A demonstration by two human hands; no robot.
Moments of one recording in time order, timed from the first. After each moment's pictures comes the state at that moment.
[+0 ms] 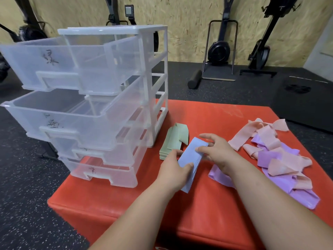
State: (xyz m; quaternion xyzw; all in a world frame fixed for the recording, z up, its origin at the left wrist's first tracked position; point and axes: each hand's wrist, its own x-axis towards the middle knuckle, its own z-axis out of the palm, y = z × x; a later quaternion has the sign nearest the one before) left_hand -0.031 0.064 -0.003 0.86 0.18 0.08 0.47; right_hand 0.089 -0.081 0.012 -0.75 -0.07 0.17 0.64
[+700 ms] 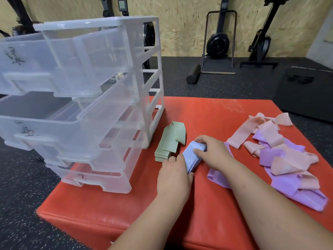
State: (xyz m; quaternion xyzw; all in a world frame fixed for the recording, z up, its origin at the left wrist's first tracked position) left_hand -0.019 0.039 -0.024 0.97 0.15 0.11 0.19; right_hand 0.122 -0.085 -0.019 -0.91 -0.22 0.03 0.34
